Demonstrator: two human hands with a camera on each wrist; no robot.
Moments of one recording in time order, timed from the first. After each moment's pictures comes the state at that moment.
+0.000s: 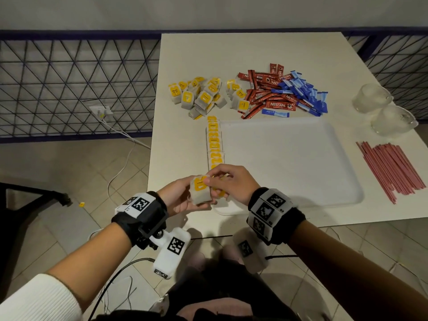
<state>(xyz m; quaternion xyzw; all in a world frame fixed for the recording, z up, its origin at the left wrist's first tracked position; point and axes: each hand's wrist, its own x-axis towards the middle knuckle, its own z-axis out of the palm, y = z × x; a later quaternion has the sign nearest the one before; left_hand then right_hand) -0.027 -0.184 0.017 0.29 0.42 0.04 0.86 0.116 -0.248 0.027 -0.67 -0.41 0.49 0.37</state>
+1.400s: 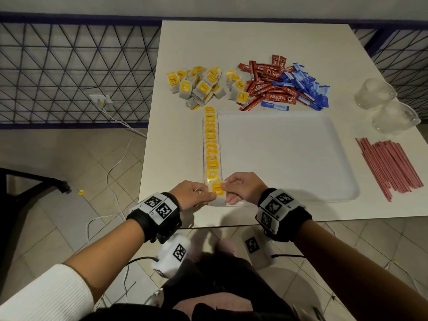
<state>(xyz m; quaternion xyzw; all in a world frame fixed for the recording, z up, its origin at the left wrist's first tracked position) -0.010 -0.209 -0.011 0.63 0.48 -0.03 0.61 0.147 -0.273 0.001 -0.70 -0.30 0.58 0.28</state>
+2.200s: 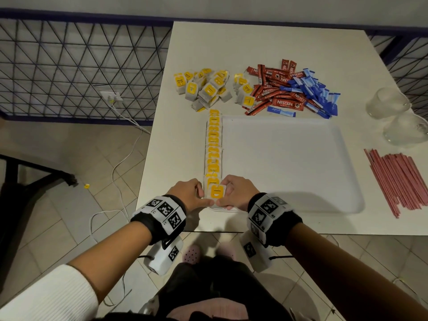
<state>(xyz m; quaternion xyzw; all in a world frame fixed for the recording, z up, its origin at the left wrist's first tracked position) -0.002 -0.208 -0.012 0.75 0.53 -0.10 0.38 0.145 -0.262 -0.002 -0.73 -0.45 0.50 0.12</state>
